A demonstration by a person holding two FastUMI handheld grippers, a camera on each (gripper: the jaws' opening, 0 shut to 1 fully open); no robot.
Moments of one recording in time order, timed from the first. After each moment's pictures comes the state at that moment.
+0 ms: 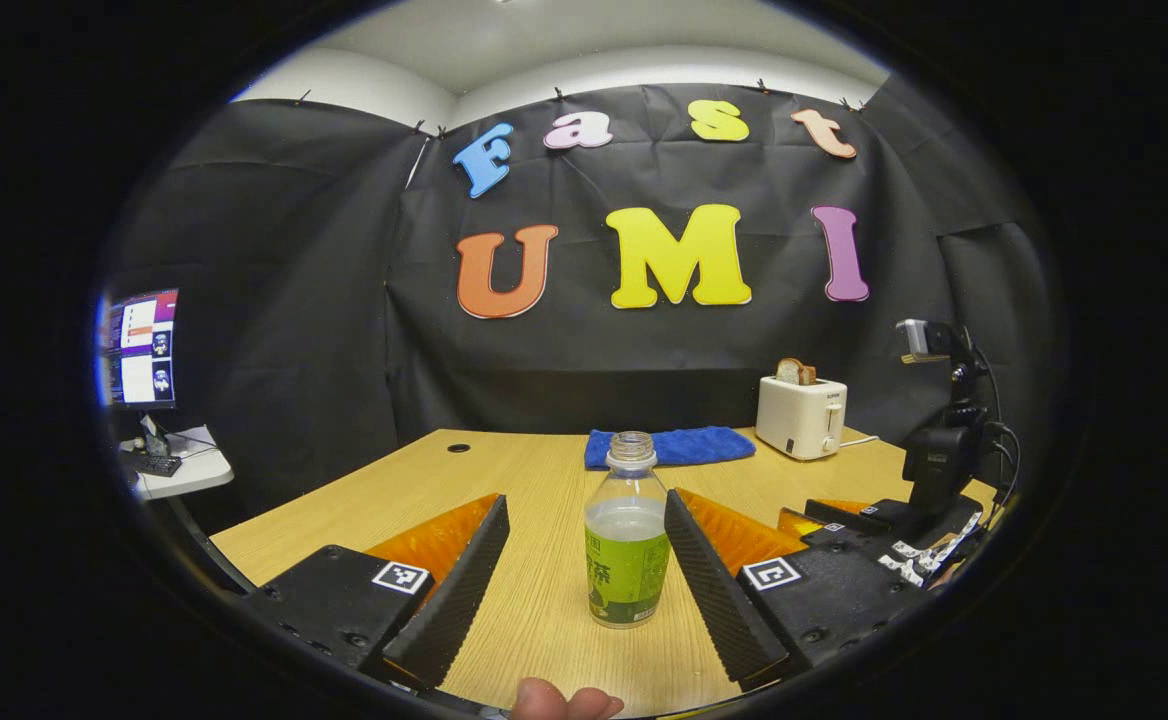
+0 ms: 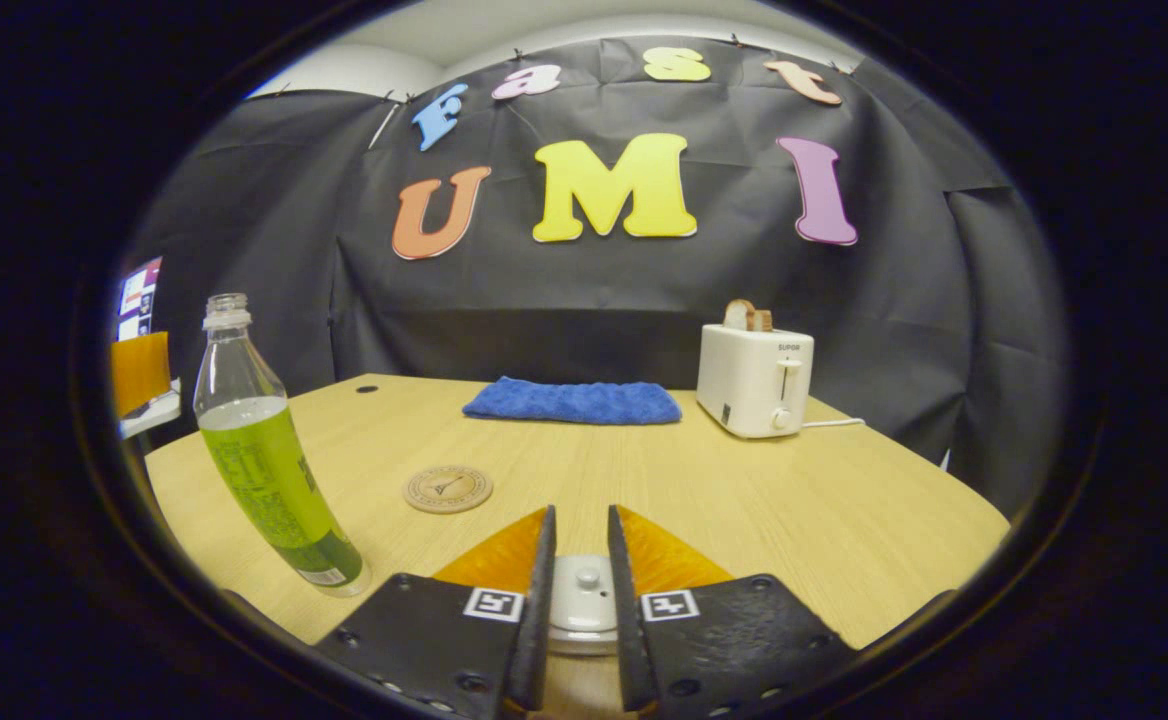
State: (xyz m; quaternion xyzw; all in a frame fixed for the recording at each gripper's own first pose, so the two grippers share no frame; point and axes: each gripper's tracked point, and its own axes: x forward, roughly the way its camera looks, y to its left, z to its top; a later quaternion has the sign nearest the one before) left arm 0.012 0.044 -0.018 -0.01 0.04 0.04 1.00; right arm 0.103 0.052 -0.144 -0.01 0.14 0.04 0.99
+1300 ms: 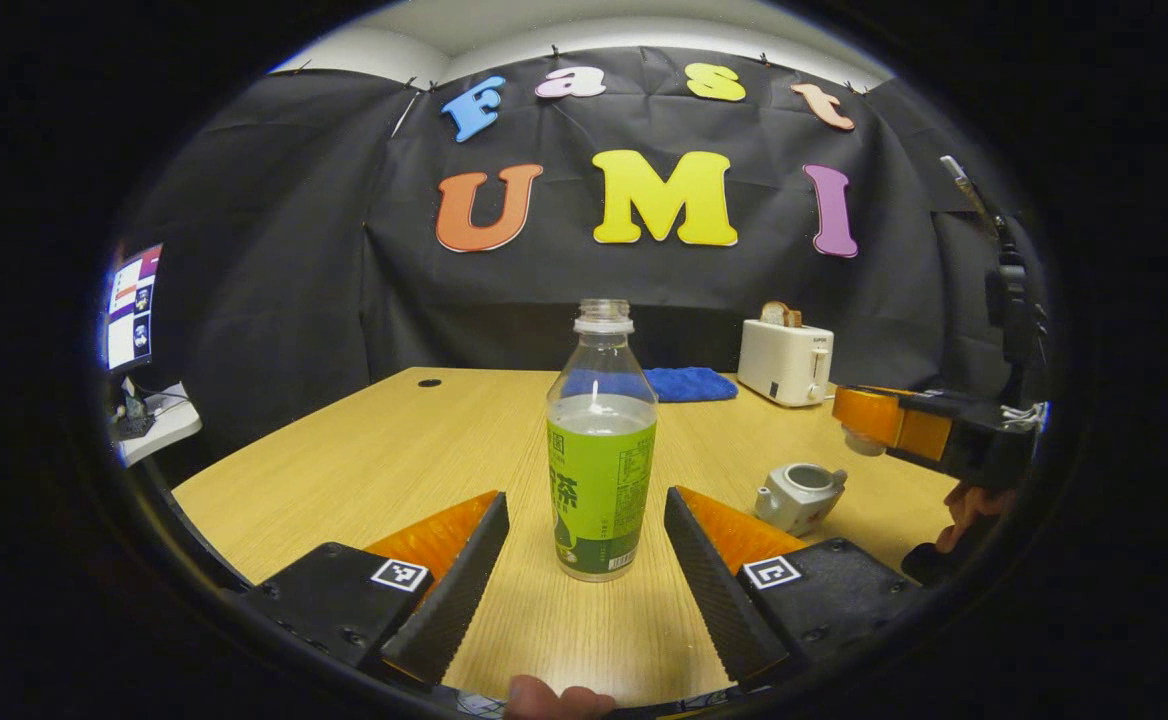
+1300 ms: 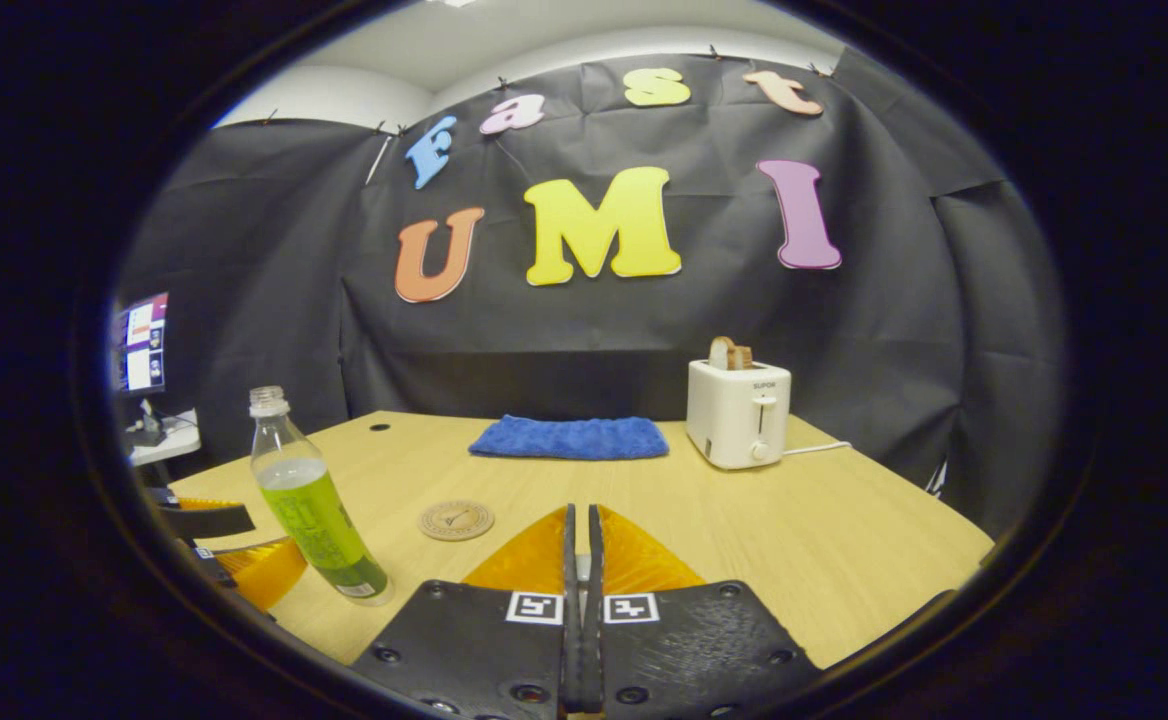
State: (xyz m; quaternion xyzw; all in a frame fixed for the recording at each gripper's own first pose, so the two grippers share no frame) left arm 0.022 0.017 -0.099 -0.04 0.11 0.00 0.99; right arm 0.073 0.025 -0.084 0.01 0.09 0.05 0.99
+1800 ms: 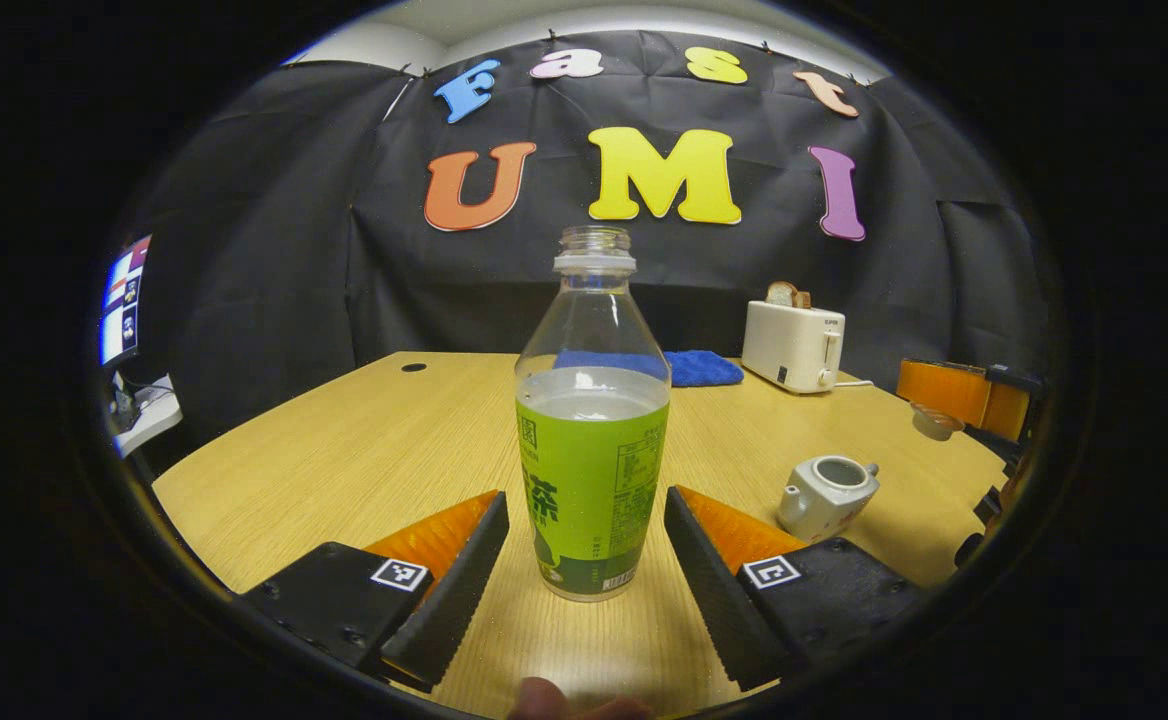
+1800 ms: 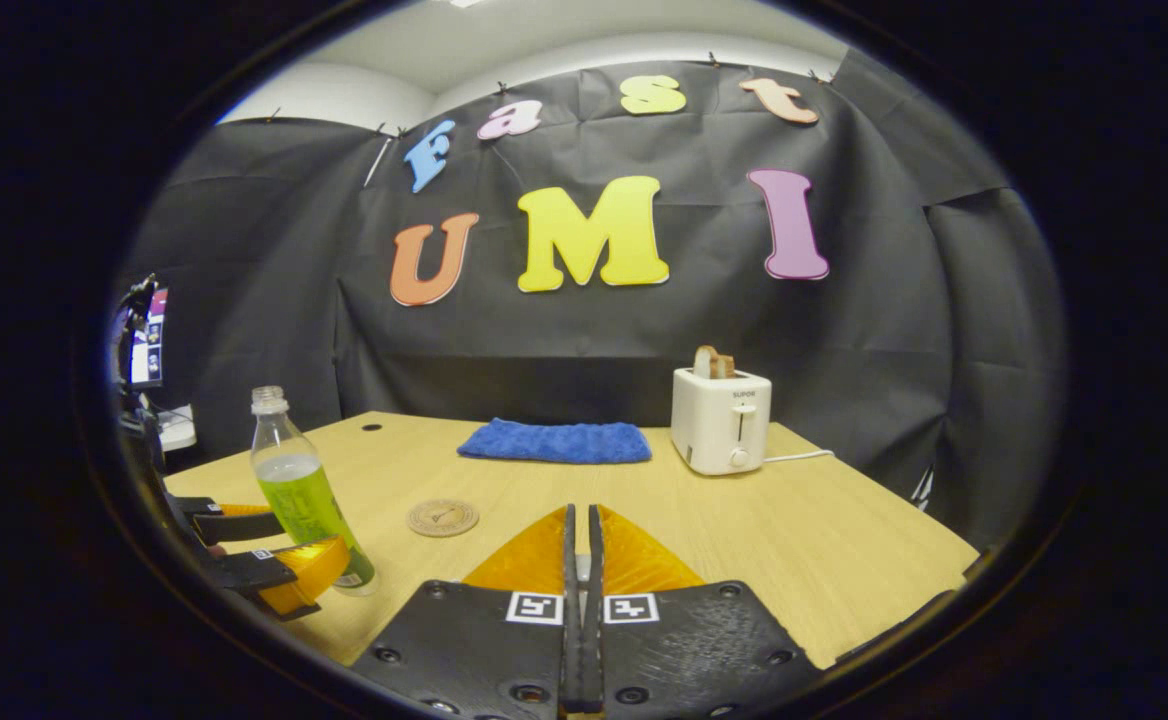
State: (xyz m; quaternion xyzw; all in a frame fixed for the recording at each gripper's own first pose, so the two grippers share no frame) left arm 0.055 0.012 -0.122 -0.02 0.13 0.00 0.99; right arm 0.066 0.005 -0.083 0.01 0.09 0.04 0.99
